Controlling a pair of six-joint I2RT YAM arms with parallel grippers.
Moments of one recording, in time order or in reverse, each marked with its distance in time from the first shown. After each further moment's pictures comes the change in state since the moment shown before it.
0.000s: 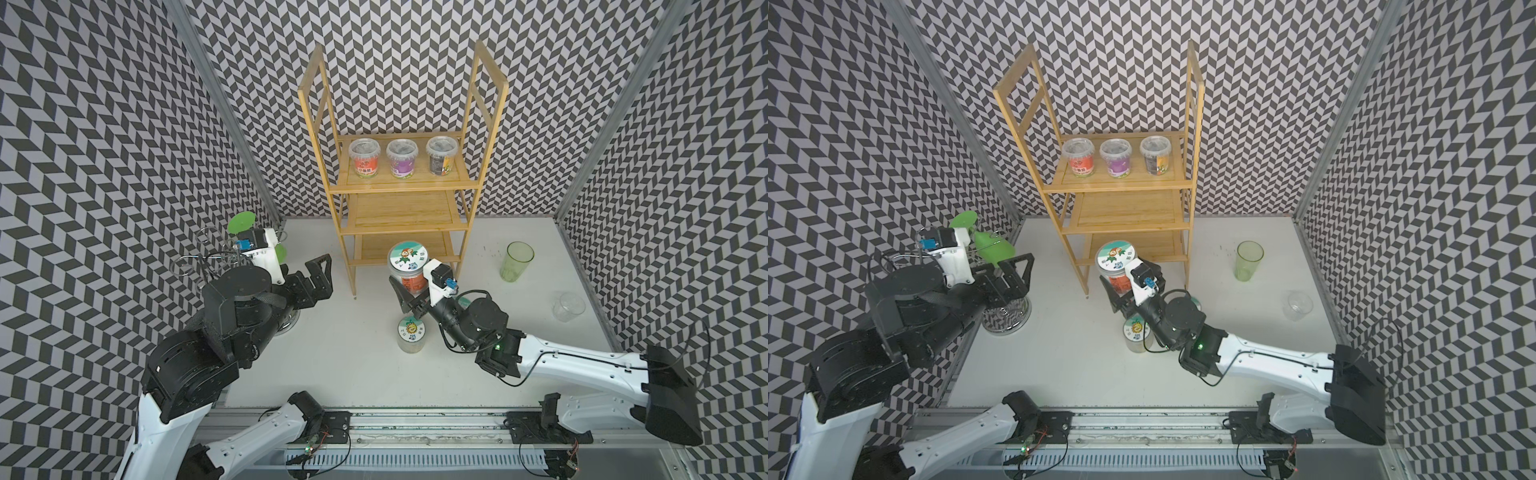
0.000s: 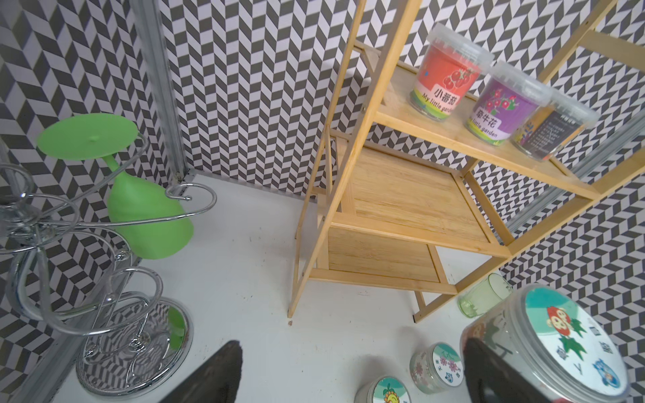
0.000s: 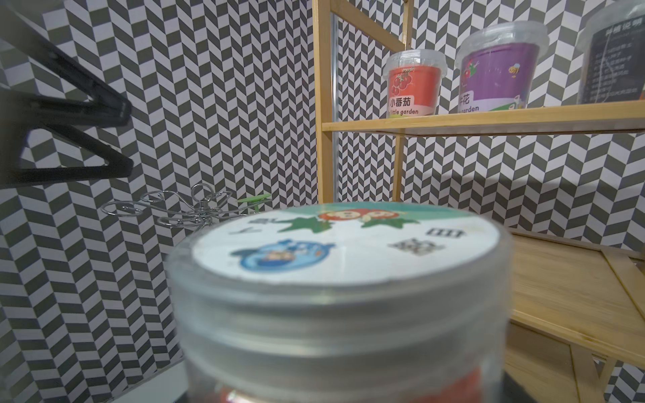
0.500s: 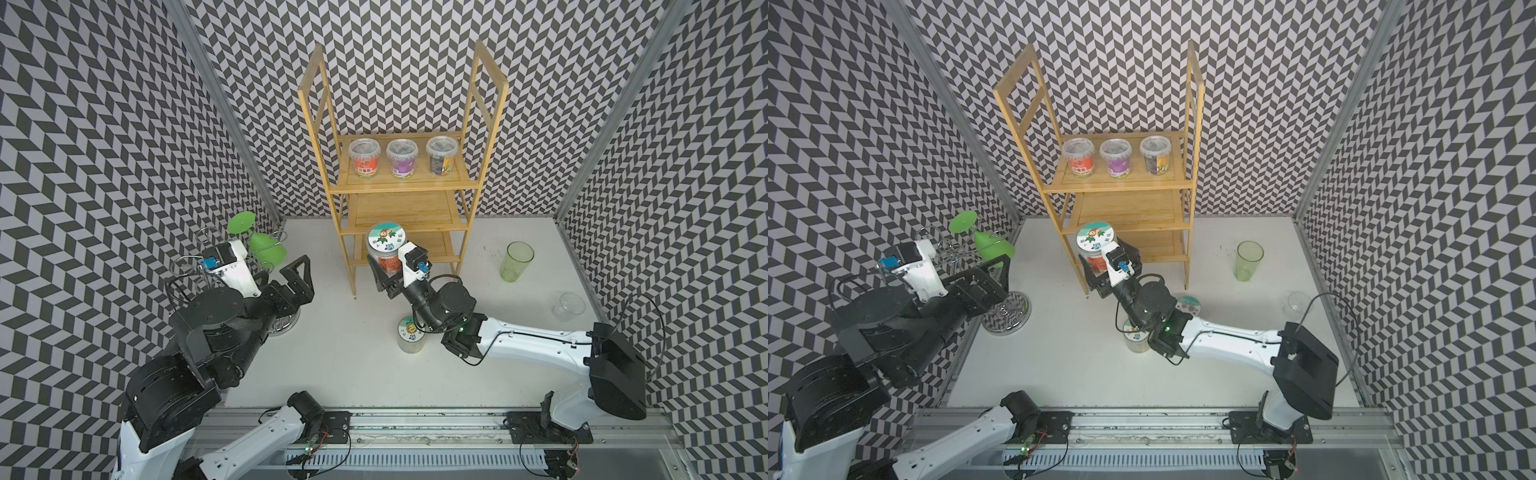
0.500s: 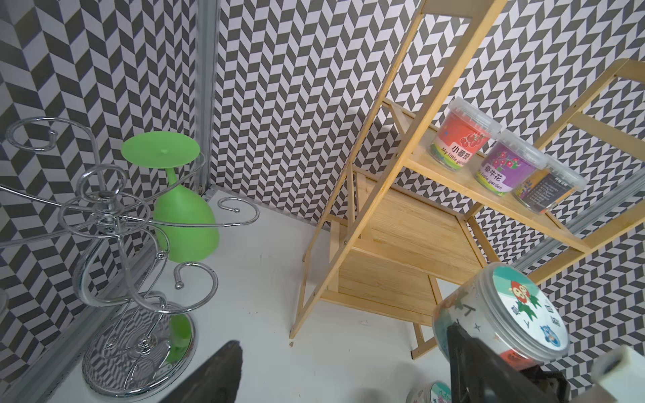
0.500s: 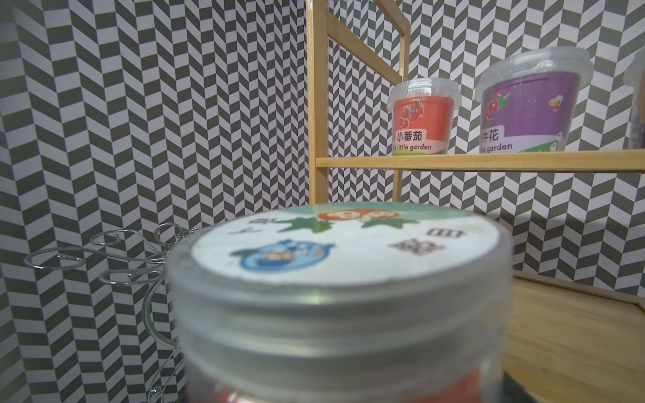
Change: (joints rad) left arm -0.003 -0.104 -0.062 0.050 -0.093 -0.040; right arm -0.042 0.266 0.216 0.172 0.008 -0.061
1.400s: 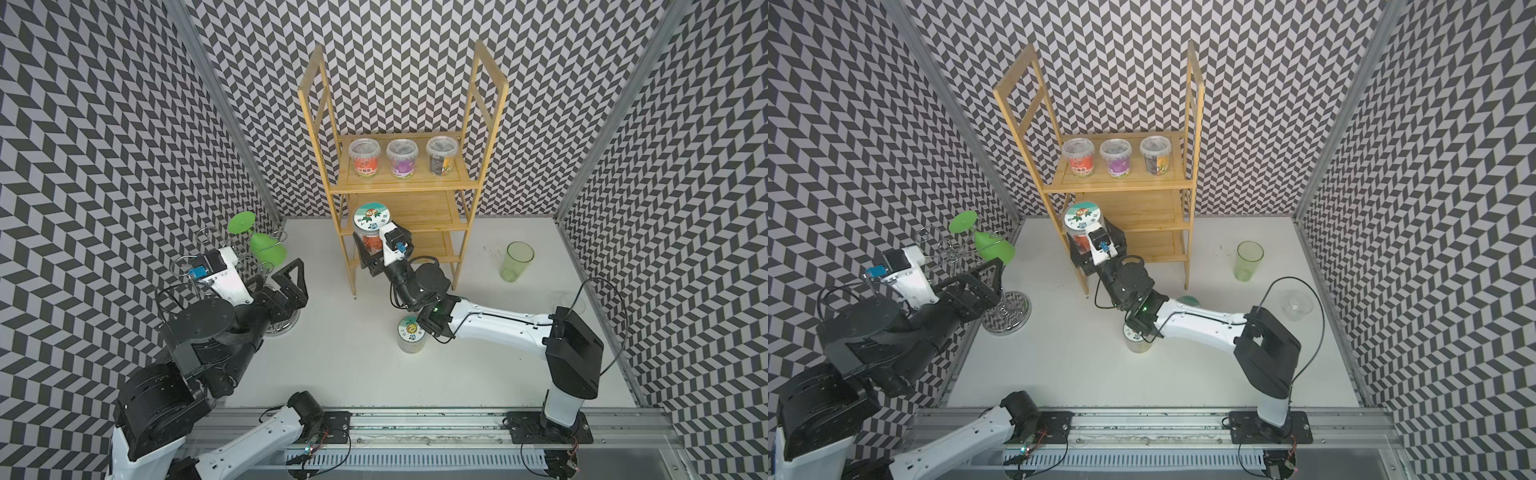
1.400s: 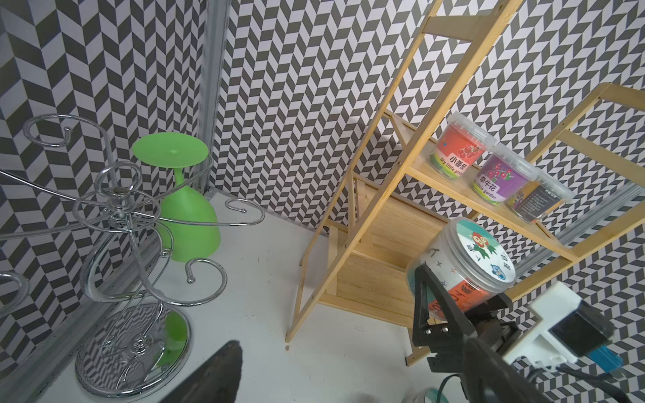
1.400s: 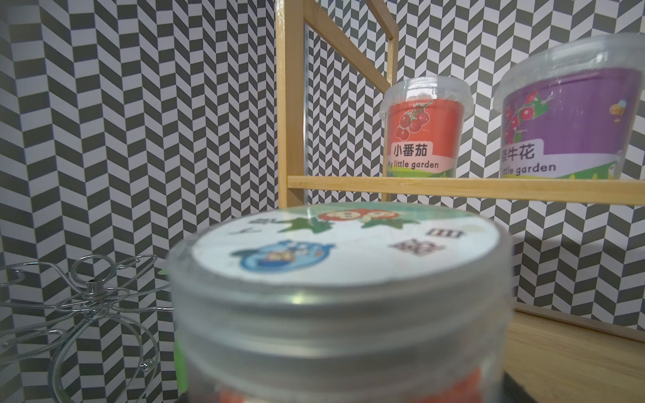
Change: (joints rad) left arm -0.065 -0.046 -0.023 0.001 -0.066 -0.037; right arm -0.047 0.215 0.249 0.011 0.021 -0.038
